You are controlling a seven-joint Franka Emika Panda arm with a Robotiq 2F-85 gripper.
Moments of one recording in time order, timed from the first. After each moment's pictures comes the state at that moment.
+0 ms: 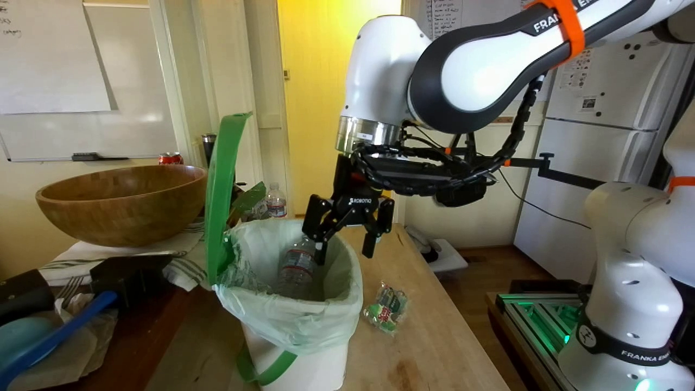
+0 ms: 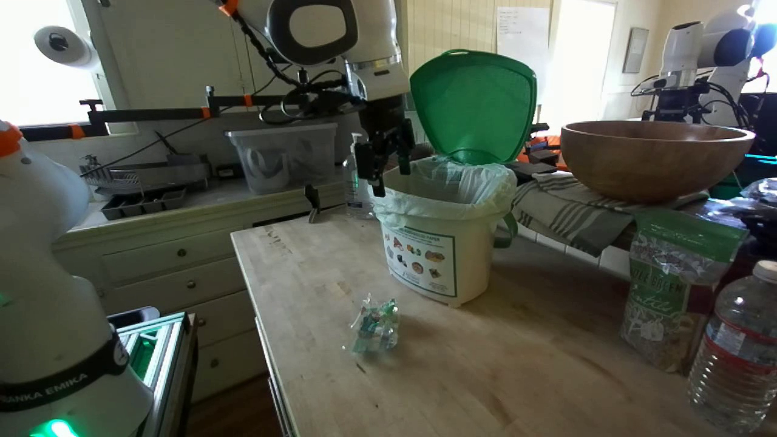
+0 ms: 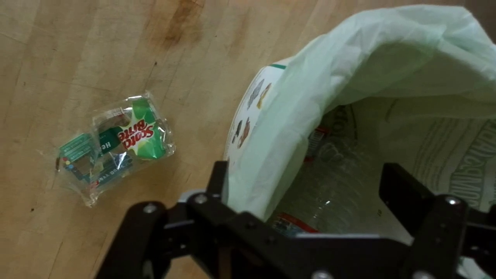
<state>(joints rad) -0.04 -0.26 0.04 -2.34 0.15 2.27 0.88</state>
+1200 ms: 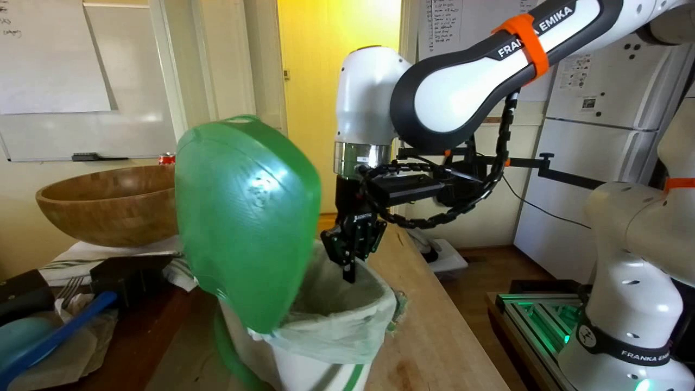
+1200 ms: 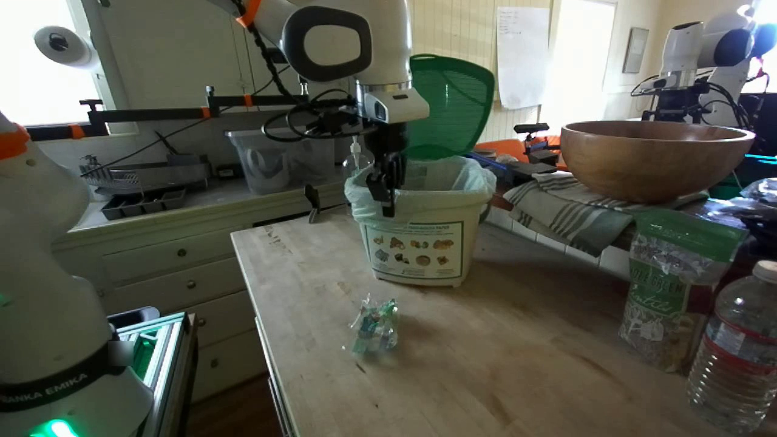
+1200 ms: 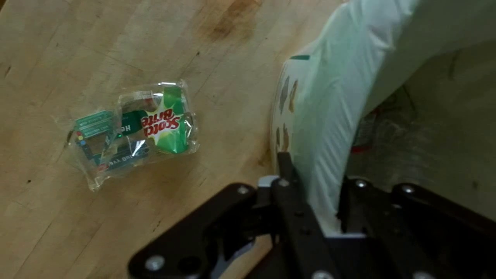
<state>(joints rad) -0.05 -0.19 0.00 -2.33 0.15 2.21 0.64</state>
